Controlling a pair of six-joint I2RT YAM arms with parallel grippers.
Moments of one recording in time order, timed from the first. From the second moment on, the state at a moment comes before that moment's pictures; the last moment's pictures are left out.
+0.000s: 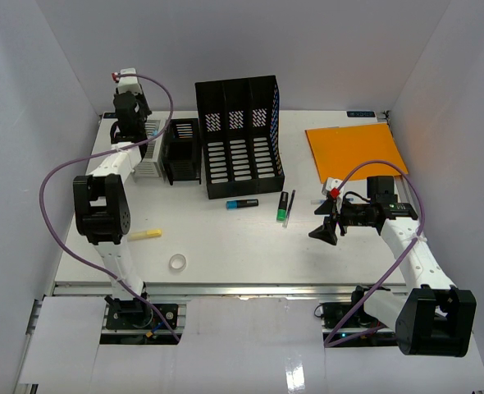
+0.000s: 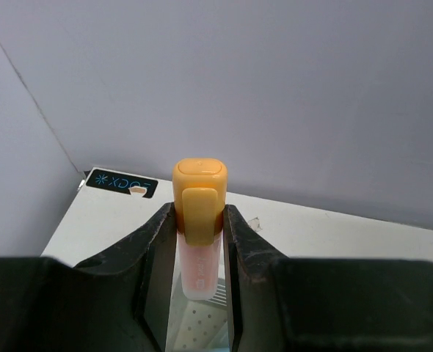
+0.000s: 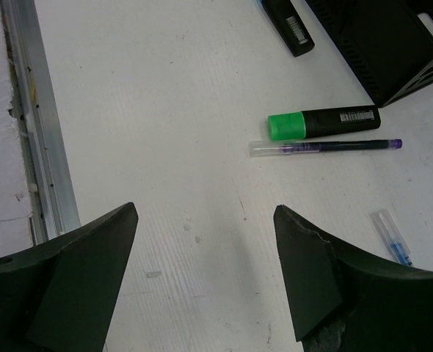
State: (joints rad) left arm 0.00 1.95 1.51 0.45 -0.20 0.00; right arm 0.01 1.08 0.74 -0.71 -1.05 -0.95
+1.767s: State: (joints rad) left arm 0.24 1.36 0.75 -0.76 0.02 -1.06; right arm -0.05 1.03 0.74 -0.74 -1.08 -1.00
